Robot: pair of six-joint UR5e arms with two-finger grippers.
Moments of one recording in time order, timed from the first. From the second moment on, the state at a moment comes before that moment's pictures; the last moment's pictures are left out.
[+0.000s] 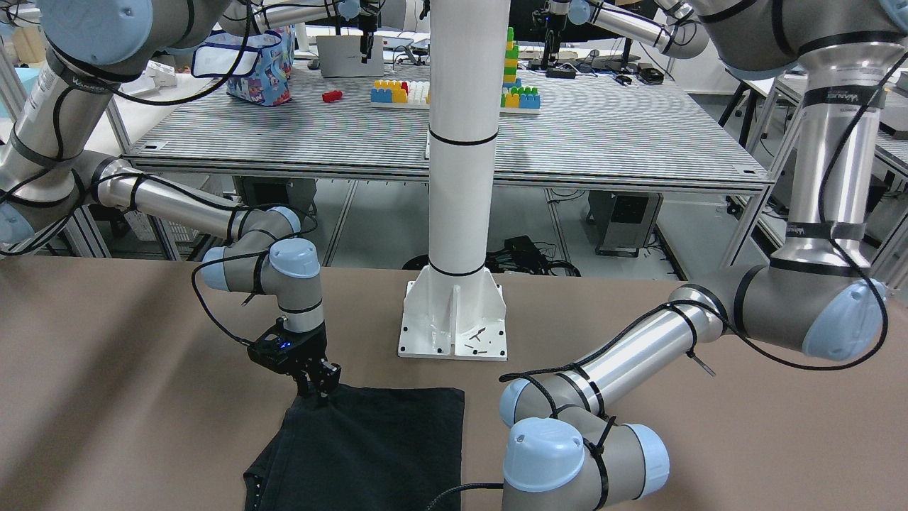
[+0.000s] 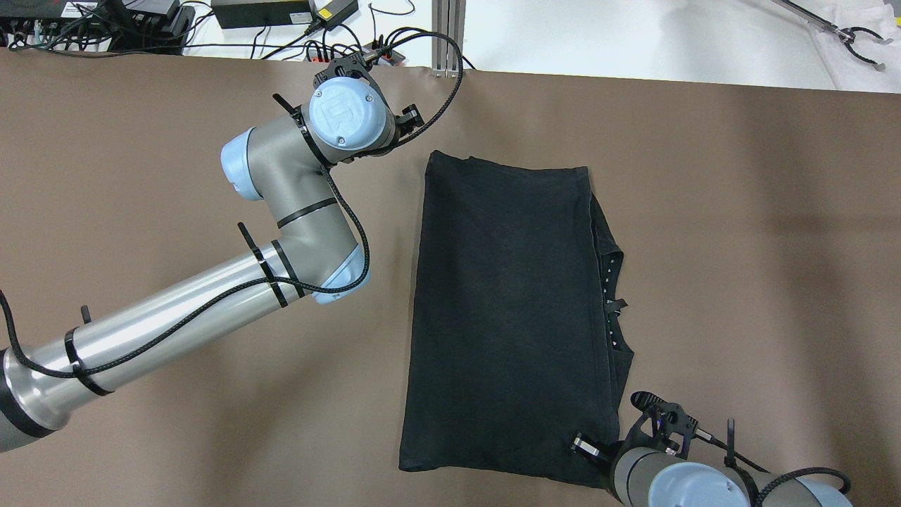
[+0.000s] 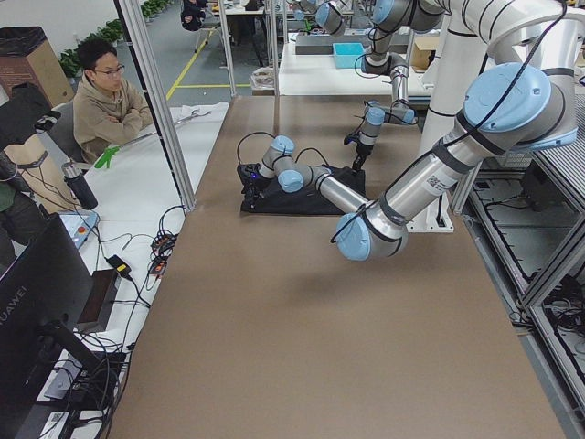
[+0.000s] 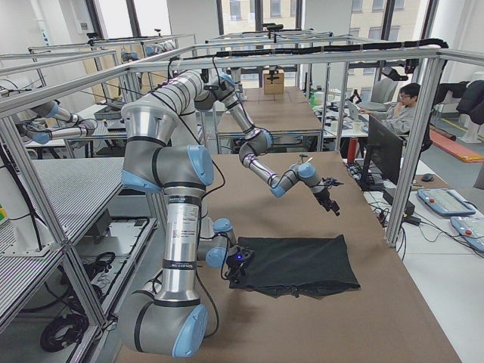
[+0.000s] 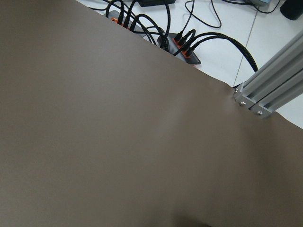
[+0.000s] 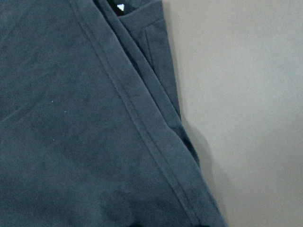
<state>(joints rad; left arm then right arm) -0.75 -2.53 -1.17 -1.98 -1.55 -1.60 0.18 -1.53 2.07 -1.29 1.48 1.97</state>
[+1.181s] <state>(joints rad) -0.75 -2.53 -1.20 -1.93 -1.55 -1.61 0.18 -1.52 2.05 -1.29 1.48 1.97</state>
